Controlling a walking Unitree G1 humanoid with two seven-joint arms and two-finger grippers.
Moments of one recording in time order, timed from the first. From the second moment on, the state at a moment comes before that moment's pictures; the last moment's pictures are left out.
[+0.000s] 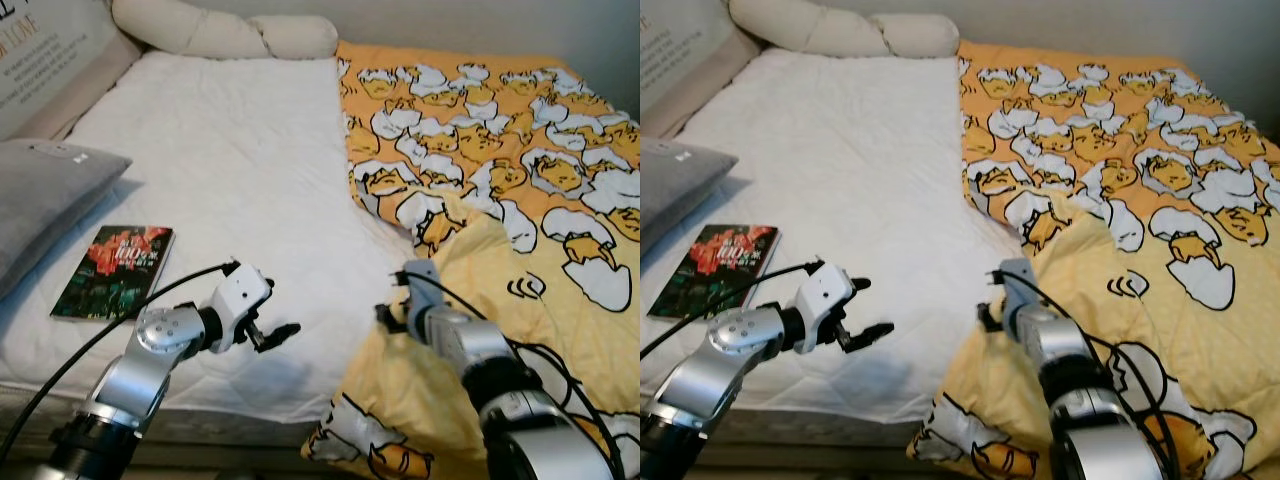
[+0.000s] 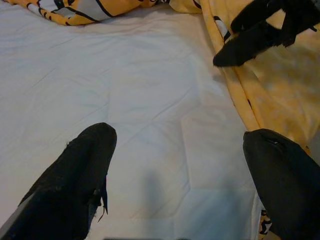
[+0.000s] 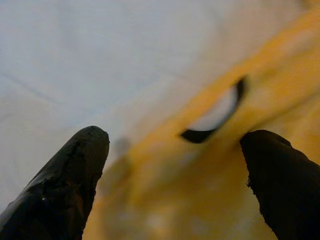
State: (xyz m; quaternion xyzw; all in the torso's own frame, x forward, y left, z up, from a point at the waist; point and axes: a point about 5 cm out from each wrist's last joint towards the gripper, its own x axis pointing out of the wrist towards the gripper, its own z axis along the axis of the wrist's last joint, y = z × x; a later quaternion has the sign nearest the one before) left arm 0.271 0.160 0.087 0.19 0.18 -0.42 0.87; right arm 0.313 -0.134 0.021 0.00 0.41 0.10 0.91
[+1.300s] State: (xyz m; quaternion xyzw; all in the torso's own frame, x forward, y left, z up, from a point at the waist) left arm 0.272 0.162 0.090 0.20 0.19 -0.42 0.87; right arm 0.296 -0.147 -0.011 -0.01 0.45 0.06 0.89
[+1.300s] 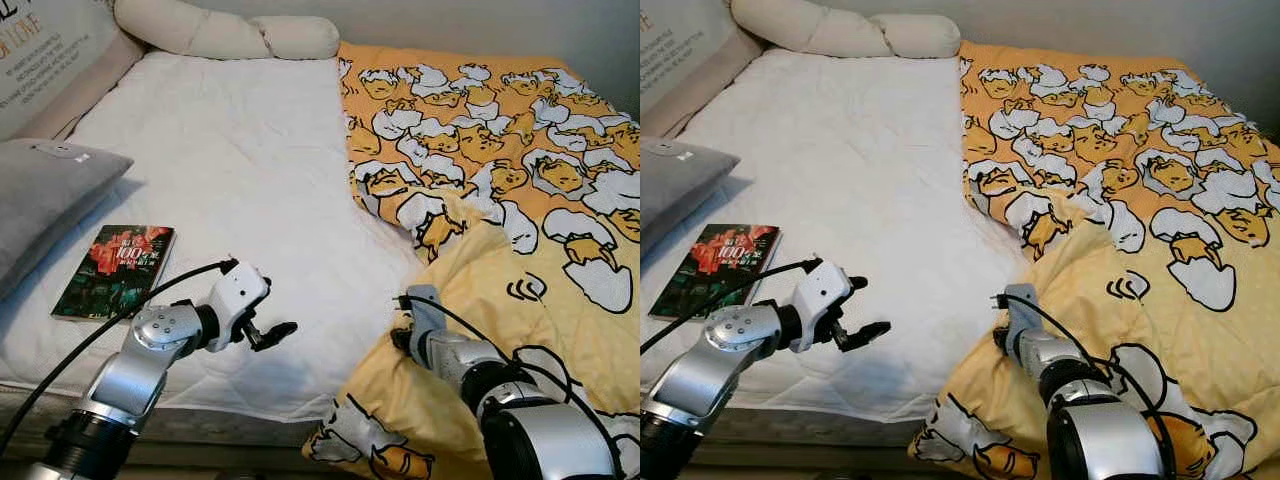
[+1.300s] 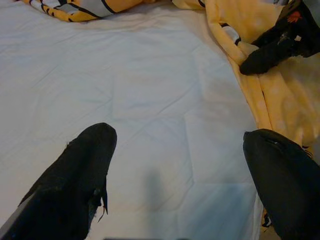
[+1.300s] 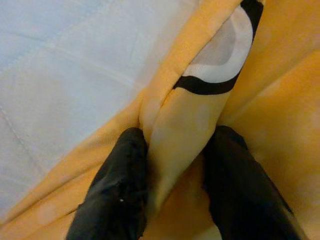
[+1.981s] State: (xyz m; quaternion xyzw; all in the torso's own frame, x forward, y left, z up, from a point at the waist) left arm 0.271 0.160 0.087 0.19 0.19 -0.42 0.86; right arm 0.289 -0.168 -0.007 0.03 0.42 0.21 0.88
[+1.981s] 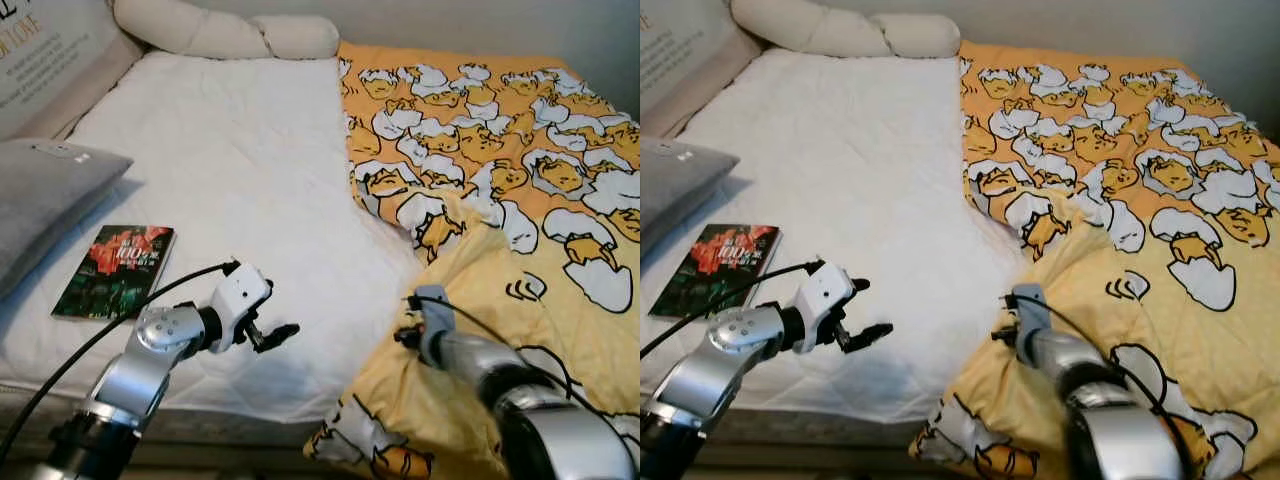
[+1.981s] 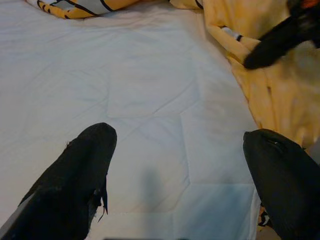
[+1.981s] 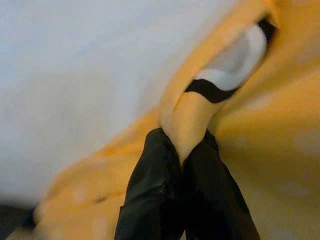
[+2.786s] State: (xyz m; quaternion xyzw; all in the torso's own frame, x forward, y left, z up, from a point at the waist) left arm 0.269 0.149 0.081 0.18 0.19 -0.44 0.86; right arm 0.151 -0.196 0.015 -0.10 0.42 0.63 0.64
